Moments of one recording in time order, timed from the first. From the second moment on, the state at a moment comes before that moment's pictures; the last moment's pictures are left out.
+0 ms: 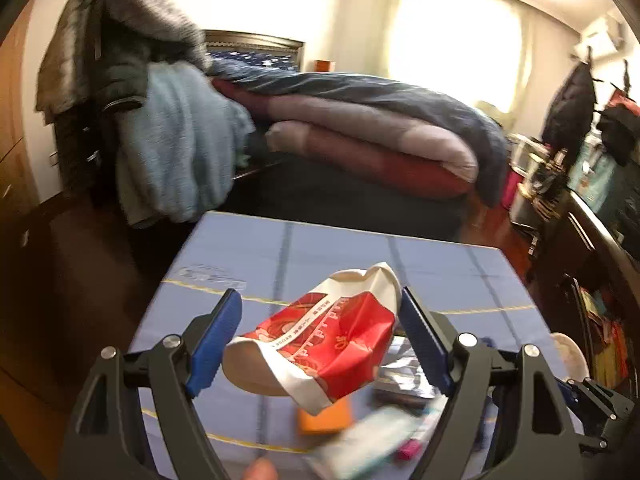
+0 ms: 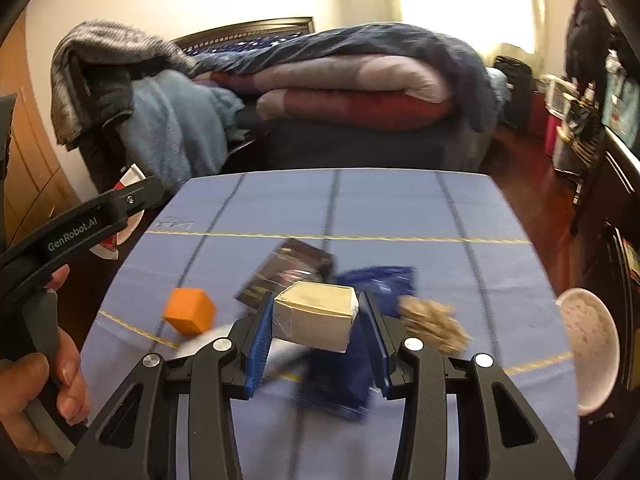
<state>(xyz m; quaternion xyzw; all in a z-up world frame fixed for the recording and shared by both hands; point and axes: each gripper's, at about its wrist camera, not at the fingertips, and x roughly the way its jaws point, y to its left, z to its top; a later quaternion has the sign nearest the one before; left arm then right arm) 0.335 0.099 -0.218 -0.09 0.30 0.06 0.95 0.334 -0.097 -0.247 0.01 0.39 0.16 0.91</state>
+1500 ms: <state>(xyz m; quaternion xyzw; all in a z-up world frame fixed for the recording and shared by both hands) 0.389 -0.303 -0.248 0.05 0.35 -0.27 0.90 0.314 -0.430 -0.292 0.15 0.36 -0.11 0.91</state>
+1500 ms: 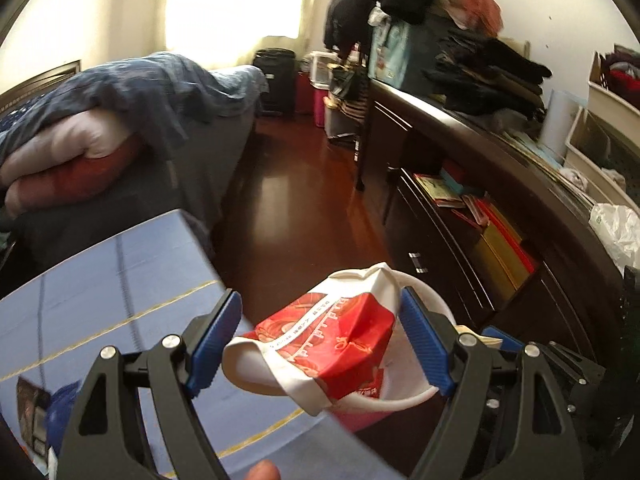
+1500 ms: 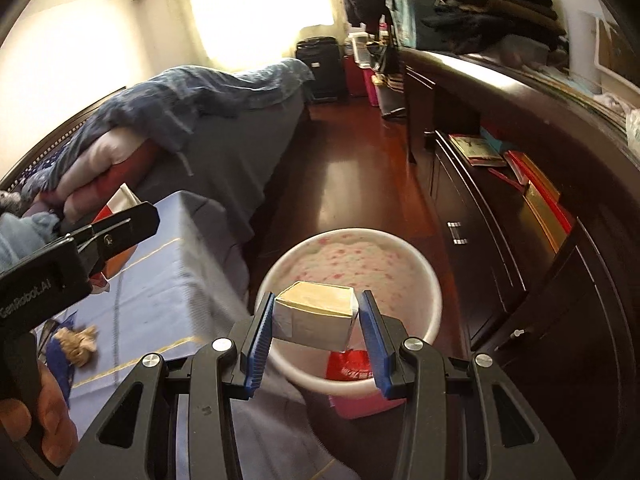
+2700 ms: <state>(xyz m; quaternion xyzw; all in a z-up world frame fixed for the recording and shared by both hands) 0.394 -0.244 -0.258 0.04 0.37 -0.15 0.92 0.322 -0.393 -0.291 0.08 0.38 -0.08 0.92</state>
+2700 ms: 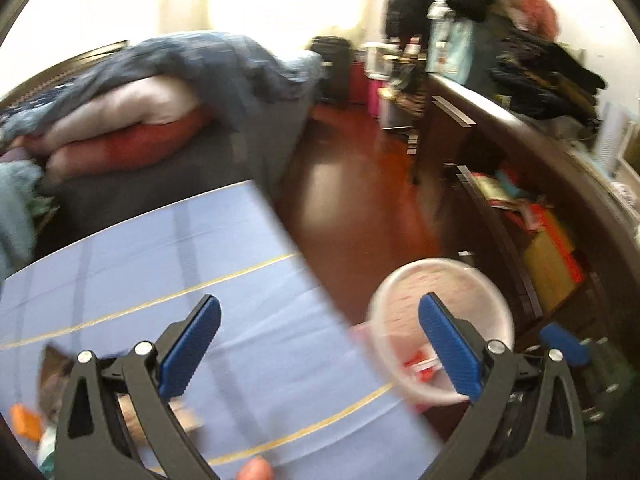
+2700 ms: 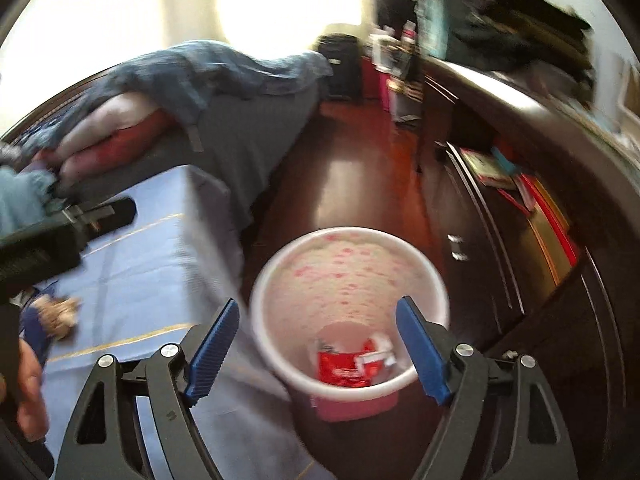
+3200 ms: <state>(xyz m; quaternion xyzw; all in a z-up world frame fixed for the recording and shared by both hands) 0.401 -0.036 -0.271 -0.03 0.41 0.06 0.91 0.304 -0.268 -0.260 0.01 0.37 0.06 0.93</state>
